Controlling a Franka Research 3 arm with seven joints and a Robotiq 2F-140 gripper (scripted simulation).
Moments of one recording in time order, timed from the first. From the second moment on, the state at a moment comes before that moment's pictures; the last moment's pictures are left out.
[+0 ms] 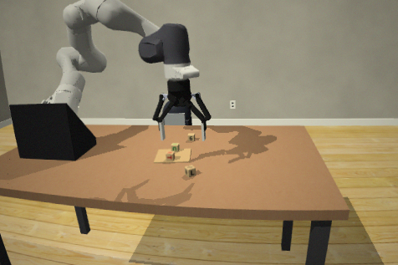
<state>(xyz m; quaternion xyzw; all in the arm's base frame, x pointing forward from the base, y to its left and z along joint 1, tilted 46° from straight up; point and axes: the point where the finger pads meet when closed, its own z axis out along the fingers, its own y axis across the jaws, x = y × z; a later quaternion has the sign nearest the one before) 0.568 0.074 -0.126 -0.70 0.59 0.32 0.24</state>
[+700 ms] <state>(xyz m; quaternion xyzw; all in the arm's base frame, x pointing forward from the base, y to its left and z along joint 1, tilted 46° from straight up) 0.582 0.067 -0.140 -0.59 0.71 0.35 0.18</state>
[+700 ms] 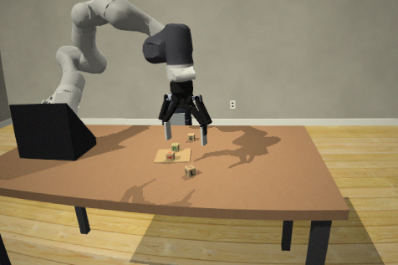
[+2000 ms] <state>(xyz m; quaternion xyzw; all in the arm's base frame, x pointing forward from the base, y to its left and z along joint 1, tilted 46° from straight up) 0.594 0.062 -0.156 -0.40 0.83 0.38 0.08</state>
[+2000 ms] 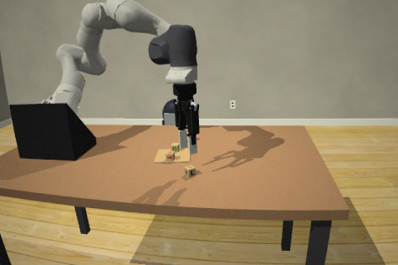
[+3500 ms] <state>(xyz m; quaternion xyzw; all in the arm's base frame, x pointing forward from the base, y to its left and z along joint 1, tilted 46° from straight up) 0.592 0.069 -0.161 -0.40 0.83 0.39 0.08</state>
